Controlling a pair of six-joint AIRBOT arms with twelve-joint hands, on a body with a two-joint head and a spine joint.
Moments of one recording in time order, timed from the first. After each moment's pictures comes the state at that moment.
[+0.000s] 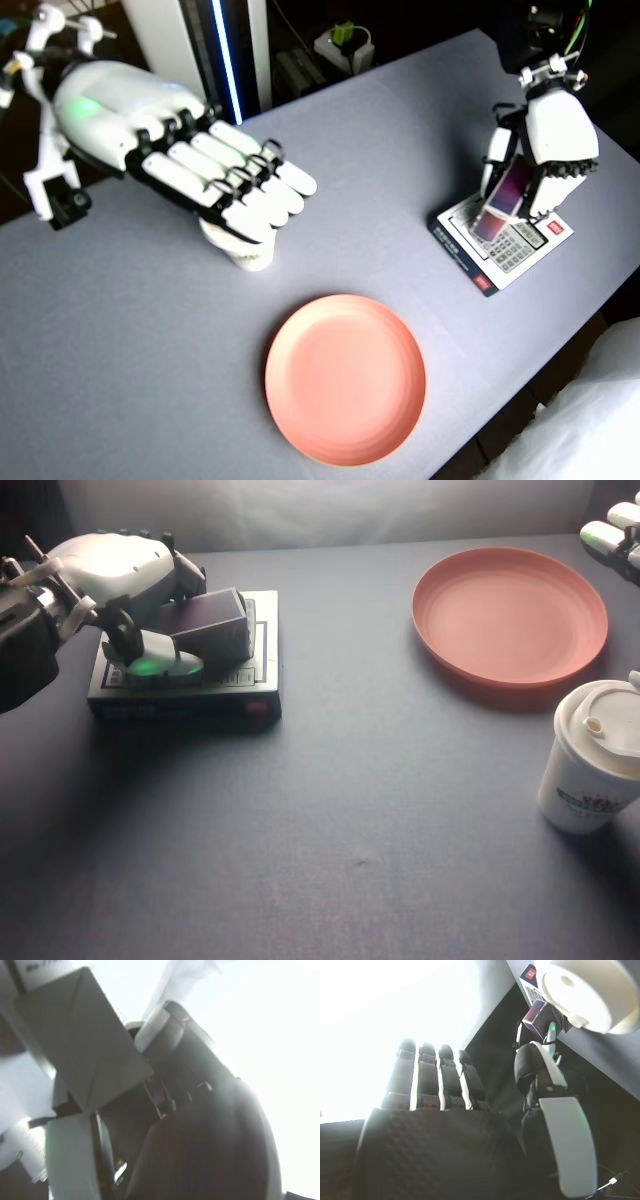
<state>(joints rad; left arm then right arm) 0.64 -1.02 1.45 -0.31 -0.43 1.08 -1.04 -0.65 0.75 0.30 1.03 -1.41</state>
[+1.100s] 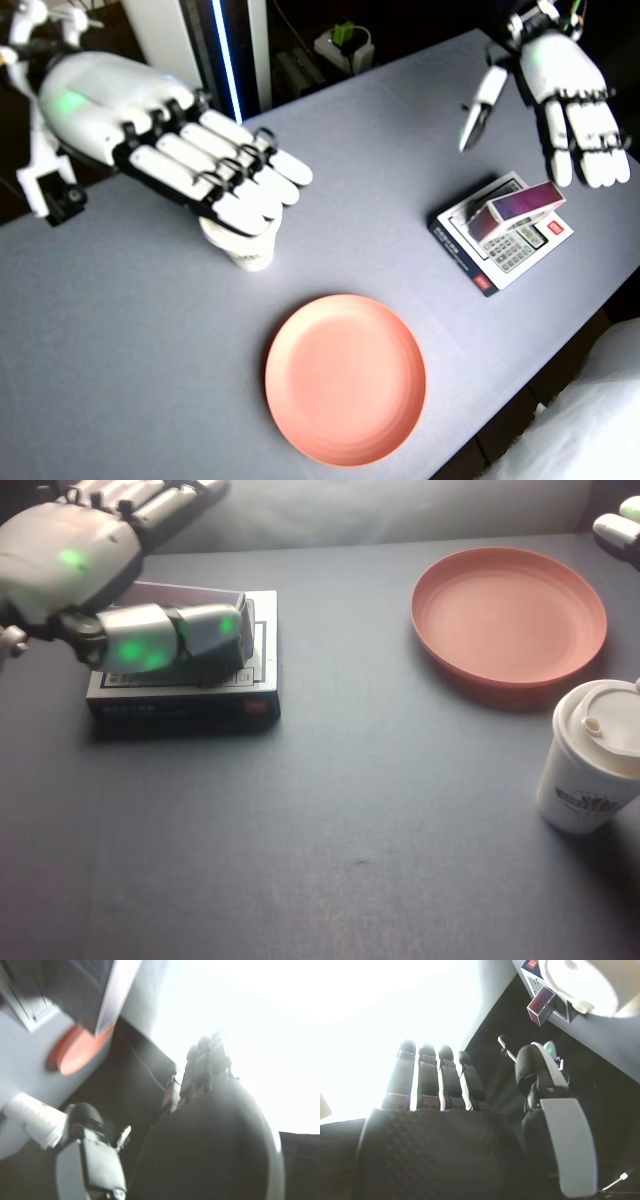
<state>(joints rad) 0.76 -0.80 1.15 -0.20 -0.85 0.99 -1.07 -0.60 0.75 0.22 1.05 -1.23</state>
